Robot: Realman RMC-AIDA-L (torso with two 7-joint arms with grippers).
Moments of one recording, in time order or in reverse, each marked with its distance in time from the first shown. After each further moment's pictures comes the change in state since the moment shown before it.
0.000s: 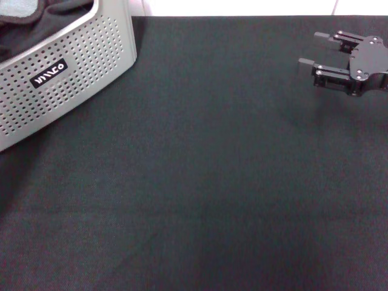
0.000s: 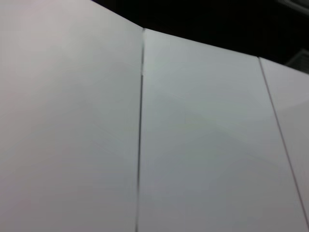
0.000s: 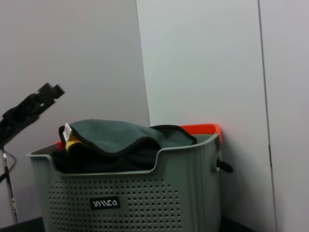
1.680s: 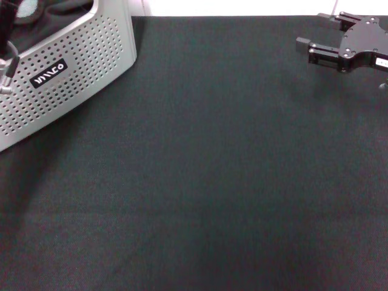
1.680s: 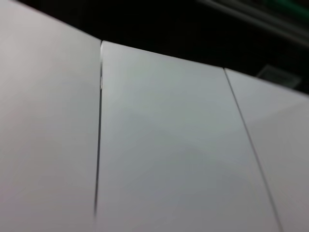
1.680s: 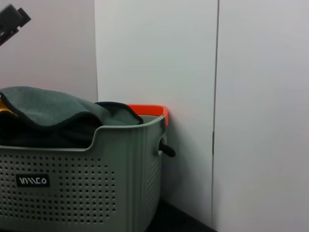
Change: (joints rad) left arm -0.201 0.008 0.133 -0.098 -0.131 -0.042 0.158; right arm 0.053 0.008 -0.015 0.013 0.010 0.222 -0.069
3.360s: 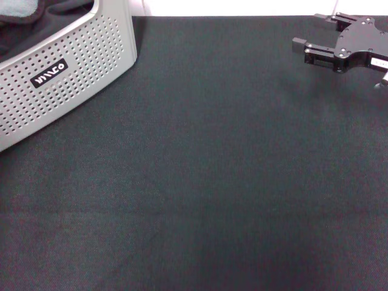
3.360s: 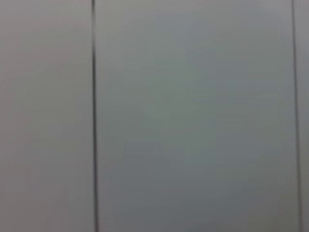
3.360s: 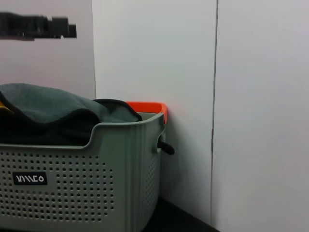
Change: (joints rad) left arm 0.354 0.001 0.459 1.332 0.621 -0.893 -1.343; right arm 0.012 0.000 -0.002 0.024 0.001 0.023 -0.011
